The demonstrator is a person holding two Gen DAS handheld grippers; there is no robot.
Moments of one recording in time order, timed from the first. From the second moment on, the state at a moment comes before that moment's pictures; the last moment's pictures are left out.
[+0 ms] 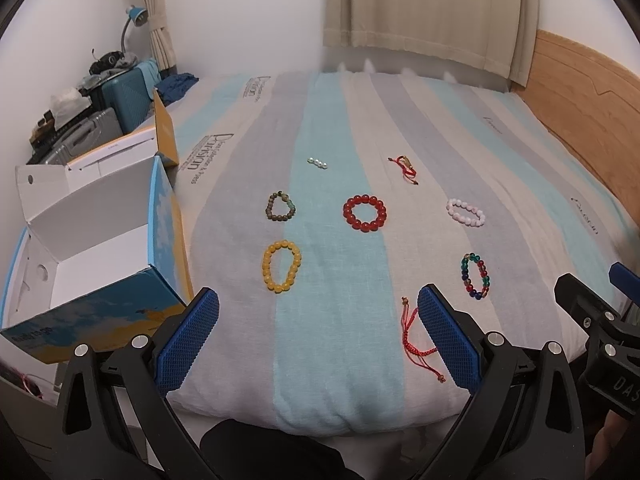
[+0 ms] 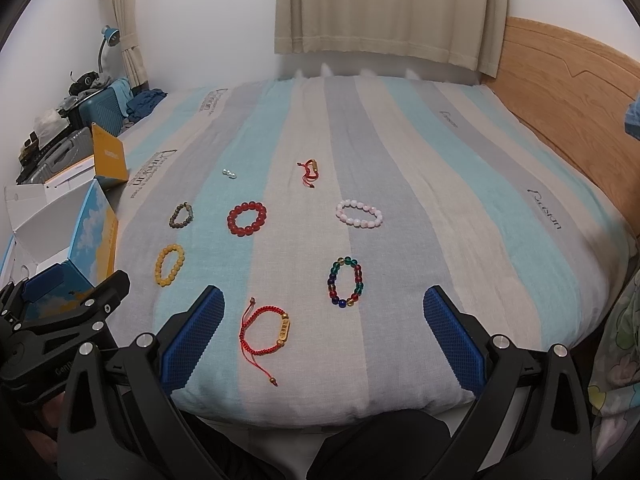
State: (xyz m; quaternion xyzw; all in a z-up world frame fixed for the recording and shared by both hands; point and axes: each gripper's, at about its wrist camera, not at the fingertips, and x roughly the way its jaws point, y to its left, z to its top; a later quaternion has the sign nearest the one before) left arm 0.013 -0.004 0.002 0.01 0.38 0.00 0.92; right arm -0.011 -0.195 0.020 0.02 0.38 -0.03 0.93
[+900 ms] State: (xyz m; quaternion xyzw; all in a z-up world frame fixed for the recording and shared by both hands) left arm 0.124 0.020 -0.046 0.01 0.46 -0.05 0.88; right arm 0.092 -0.243 -0.036 0.00 0.46 -0.02 0.89
